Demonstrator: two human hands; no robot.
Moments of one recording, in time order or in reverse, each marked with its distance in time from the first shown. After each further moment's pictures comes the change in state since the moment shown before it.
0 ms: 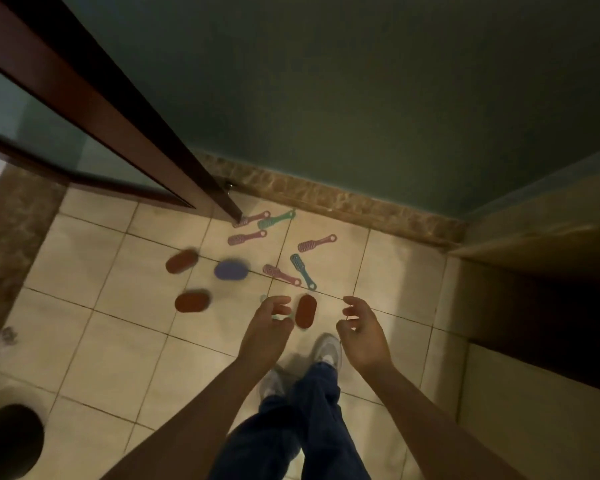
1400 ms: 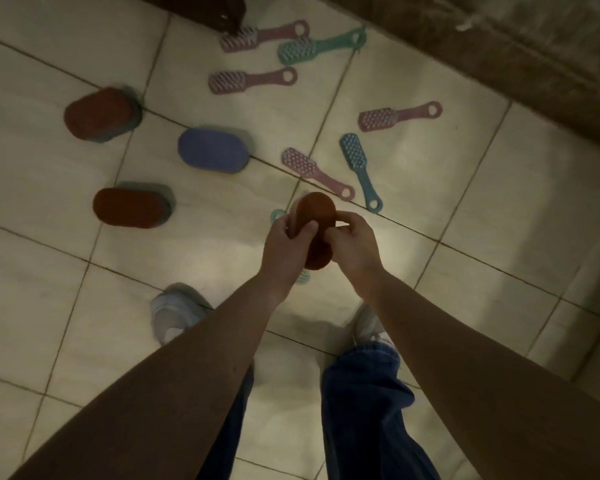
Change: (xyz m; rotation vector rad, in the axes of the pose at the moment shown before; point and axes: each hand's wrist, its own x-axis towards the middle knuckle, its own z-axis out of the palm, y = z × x) left_hand 0.302 -0.266 0.055 -0.293 0.017 -0.211; right_hand 0.259 0.159 0.269 0.041 -0.116 0.234
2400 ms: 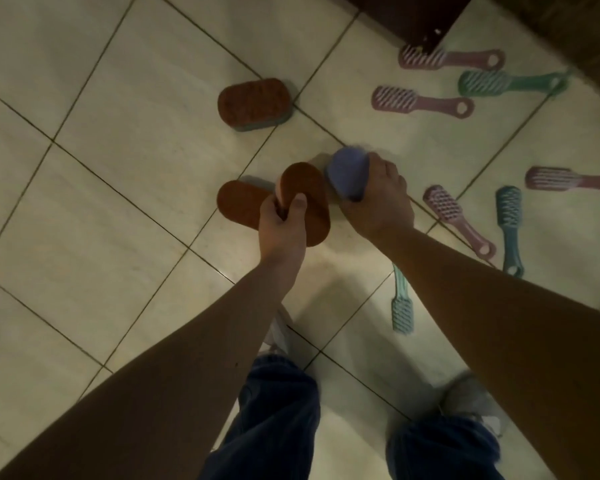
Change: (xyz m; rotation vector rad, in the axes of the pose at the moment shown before) left_hand 0.070 -0.019 -0.166 -0.353 0.402 0.043; right_hand 0.075 -0.078 0.168 -0.862 0.022 -0.655
